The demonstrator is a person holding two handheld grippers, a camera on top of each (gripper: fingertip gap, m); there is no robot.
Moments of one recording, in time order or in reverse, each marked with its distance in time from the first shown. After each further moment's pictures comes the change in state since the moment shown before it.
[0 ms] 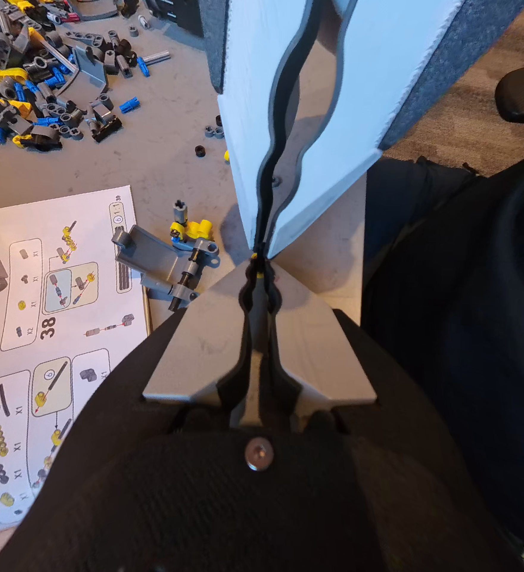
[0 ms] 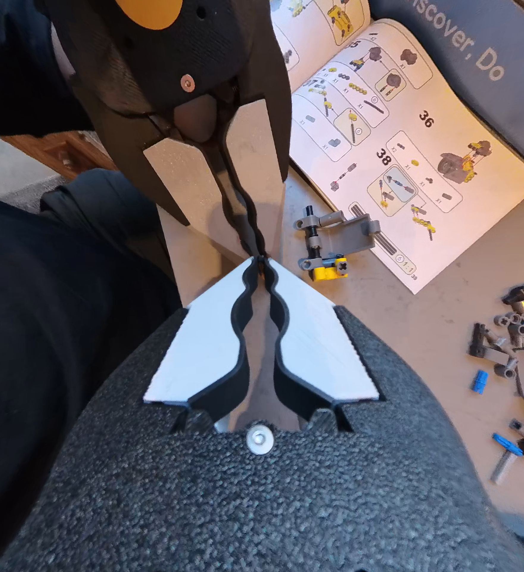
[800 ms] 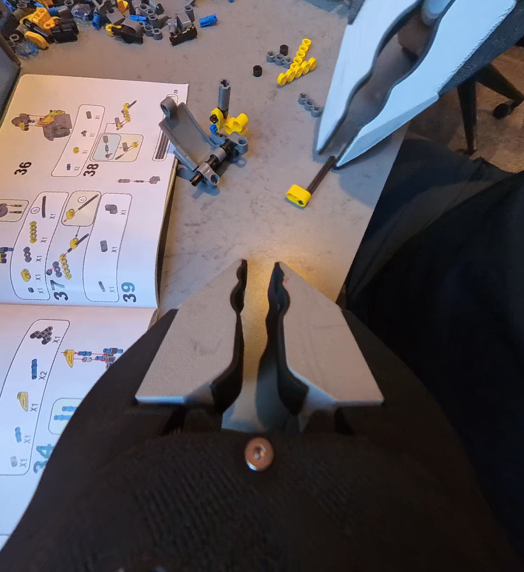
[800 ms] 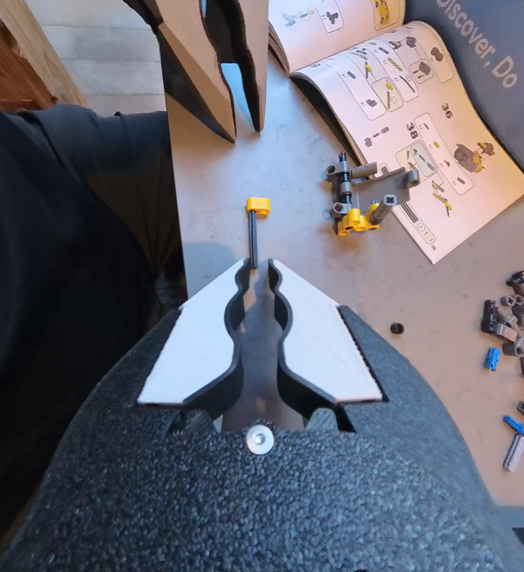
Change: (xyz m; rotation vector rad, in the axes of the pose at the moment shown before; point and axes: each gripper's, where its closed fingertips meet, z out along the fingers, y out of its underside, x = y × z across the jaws) left arm 0.004 0.049 -0.046 0.003 -0.237 -0.179; right arm -0.011 0.050 0.003 0.125 0.081 -0.228
